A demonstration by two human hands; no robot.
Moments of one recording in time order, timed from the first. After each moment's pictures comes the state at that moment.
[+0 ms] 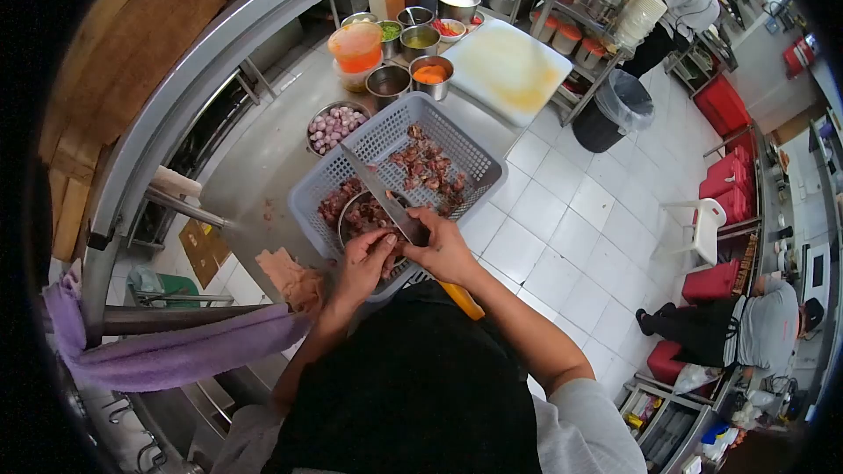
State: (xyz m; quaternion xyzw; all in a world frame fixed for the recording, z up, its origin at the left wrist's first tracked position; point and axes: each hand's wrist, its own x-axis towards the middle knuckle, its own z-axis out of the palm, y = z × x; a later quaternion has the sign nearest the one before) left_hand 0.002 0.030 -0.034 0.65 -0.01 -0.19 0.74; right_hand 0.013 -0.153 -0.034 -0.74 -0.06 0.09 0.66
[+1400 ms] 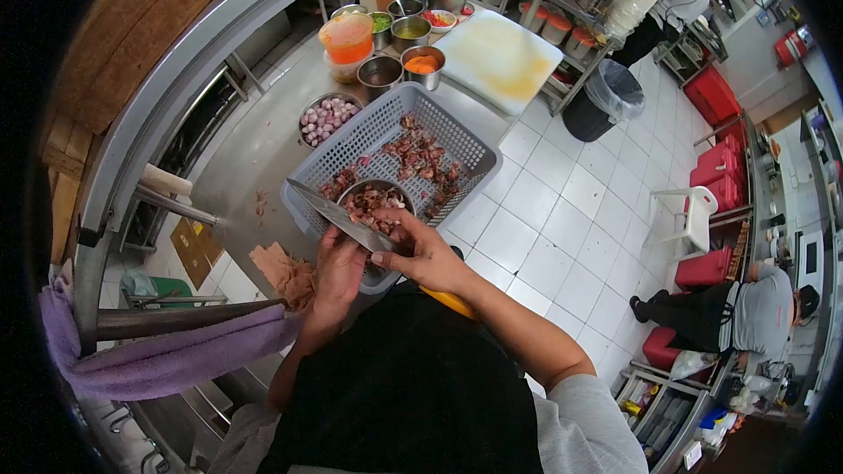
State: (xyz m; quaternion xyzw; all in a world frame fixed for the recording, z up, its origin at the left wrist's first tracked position) left_hand -0.004 0.048 -0.042 0.35 0.05 -0.09 0.93; right_hand -0.014 -0.132 0.005 -0.65 -0.10 0.18 0.73
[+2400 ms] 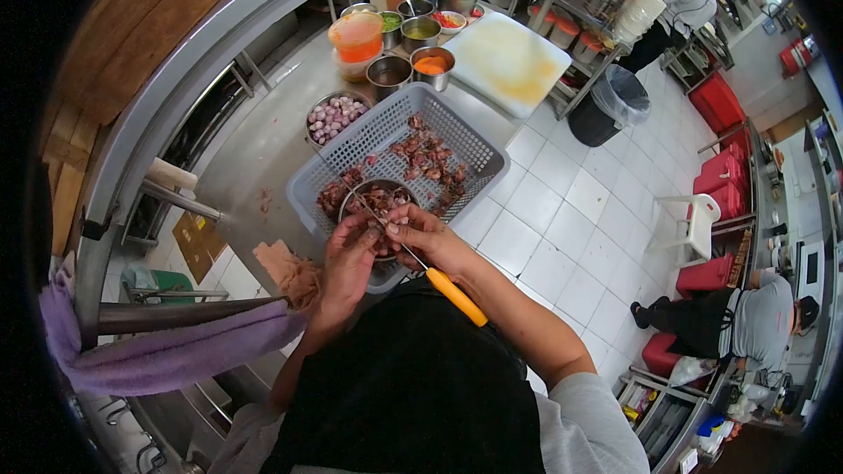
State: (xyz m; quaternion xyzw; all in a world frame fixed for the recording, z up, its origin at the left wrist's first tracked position) left_hand -0.005 0.045 -0.034 0.38 0.03 -0.11 0.92; right_hand 0.006 -0.134 0.006 -0.46 0.03 0.31 0.83
